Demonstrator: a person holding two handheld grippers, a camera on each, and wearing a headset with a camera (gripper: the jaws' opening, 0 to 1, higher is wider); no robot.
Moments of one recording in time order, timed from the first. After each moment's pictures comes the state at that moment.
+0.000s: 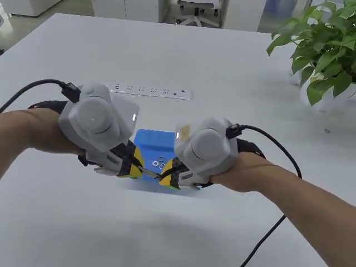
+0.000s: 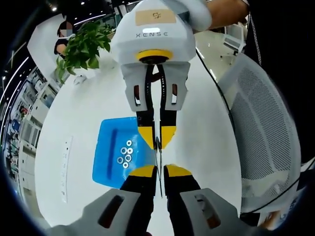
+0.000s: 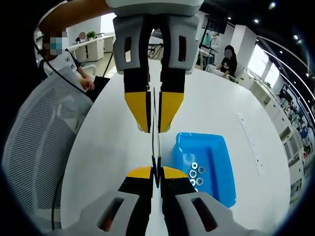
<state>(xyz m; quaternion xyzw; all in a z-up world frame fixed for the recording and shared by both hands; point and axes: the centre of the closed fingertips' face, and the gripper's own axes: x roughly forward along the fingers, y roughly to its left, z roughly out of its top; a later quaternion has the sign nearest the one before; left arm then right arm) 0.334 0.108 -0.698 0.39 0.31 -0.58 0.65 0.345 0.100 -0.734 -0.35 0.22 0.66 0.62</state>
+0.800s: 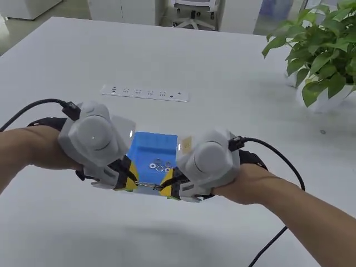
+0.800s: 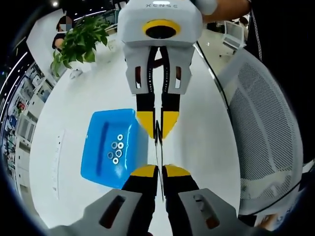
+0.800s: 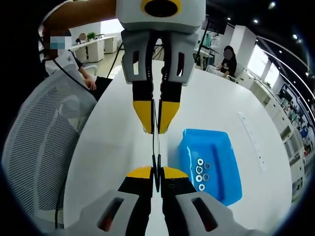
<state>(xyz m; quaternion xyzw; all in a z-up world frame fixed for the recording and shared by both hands) 0.326 0.111 -0.726 0.38 0.33 -0.58 0.64 0.332 0.091 -0.739 -0.35 0.22 0.66 0.63</state>
